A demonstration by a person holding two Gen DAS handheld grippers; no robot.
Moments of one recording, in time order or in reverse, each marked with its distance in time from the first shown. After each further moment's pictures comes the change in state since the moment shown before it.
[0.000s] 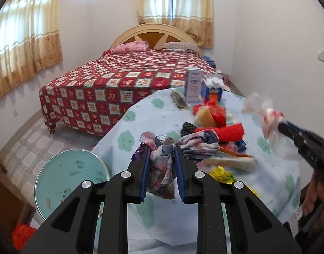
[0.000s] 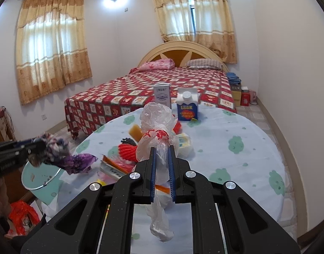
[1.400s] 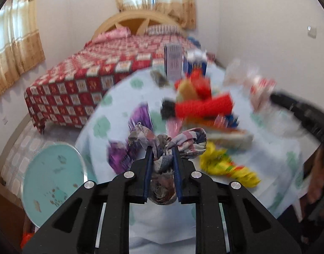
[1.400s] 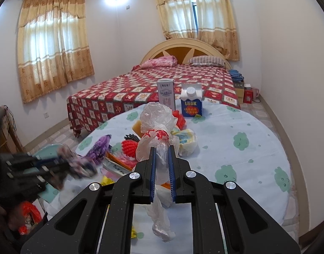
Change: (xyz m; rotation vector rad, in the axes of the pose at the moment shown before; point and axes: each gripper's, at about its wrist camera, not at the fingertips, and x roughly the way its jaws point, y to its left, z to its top) left arm 0.021 -0.030 -0.013 0.113 0.084 -0.079; right arm 0.002 0.001 -0.003 0.004 0.010 0.021
